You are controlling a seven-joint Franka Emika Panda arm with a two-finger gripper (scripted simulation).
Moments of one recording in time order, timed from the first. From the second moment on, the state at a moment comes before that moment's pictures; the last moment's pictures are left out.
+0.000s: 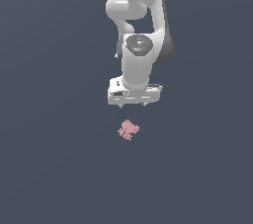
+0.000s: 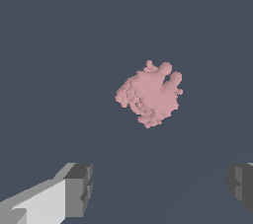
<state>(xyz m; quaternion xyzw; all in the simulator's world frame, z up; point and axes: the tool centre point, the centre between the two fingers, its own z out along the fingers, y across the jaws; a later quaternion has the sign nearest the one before) -0.014 0.026 0.156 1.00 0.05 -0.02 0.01</state>
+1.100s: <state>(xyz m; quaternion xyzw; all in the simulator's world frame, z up) 0.012 0.019 0.118 0.99 -0.13 -0.01 0.00</state>
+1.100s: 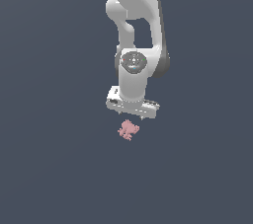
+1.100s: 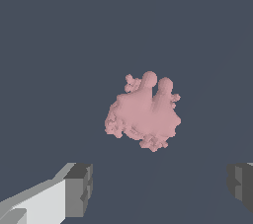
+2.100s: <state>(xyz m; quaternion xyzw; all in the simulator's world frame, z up) 0.035 0.009 0.075 0.95 -0.31 0.00 0.00</state>
